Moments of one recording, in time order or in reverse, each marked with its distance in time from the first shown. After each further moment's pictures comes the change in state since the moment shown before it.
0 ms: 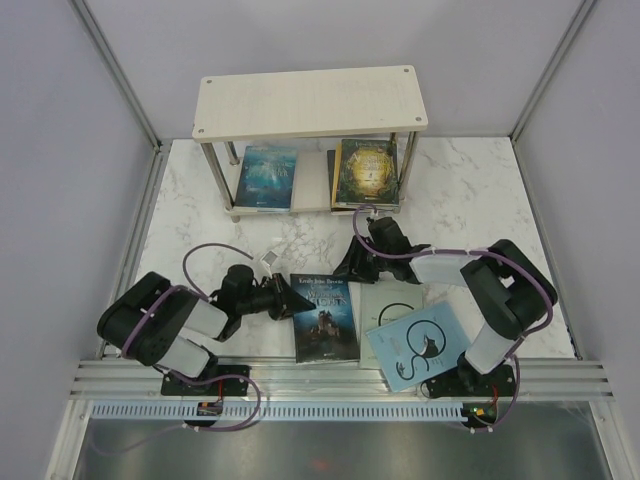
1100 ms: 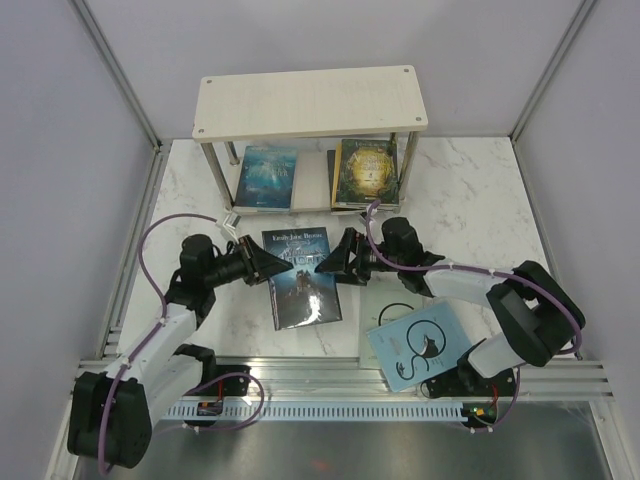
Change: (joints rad) left arm 0.290 -0.571 0.258 -0.619 0.163 0.115; right arm 0.008 -0.196 -0.104 0.262 -0.307 0.138
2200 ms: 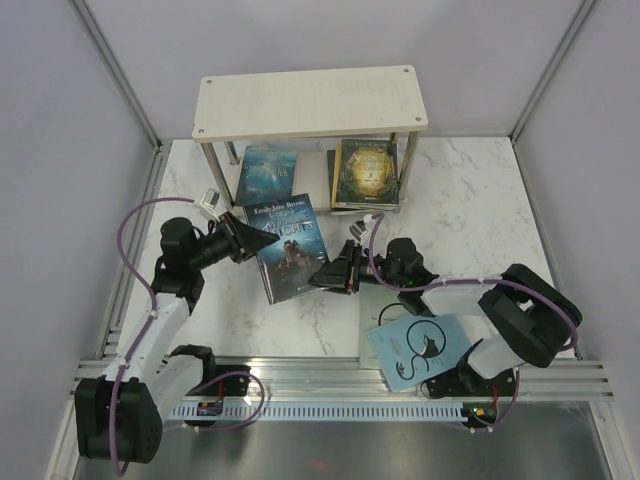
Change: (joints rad) left arm 0.130 0.019 0.142 -0.010 0.022 -0.049; right arm 0.111 -0.002 -0.158 0.525 -0.026 0.285
